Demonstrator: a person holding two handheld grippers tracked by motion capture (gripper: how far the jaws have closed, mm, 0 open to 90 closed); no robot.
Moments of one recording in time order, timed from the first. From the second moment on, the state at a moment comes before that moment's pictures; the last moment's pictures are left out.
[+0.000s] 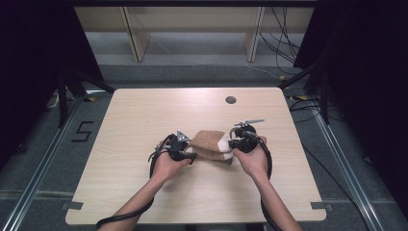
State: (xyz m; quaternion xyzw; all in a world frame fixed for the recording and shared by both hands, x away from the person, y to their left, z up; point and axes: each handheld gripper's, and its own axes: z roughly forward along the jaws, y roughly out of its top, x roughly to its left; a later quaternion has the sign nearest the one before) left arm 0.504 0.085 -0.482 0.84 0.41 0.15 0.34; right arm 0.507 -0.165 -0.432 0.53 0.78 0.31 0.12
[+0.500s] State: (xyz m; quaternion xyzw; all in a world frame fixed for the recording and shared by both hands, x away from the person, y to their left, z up) left arm 0.532 0.078 -0.439 0.79 0.44 0.15 0.39; right arm 0.504 -0.176 -0.451 0.54 0.76 0.33 0.11
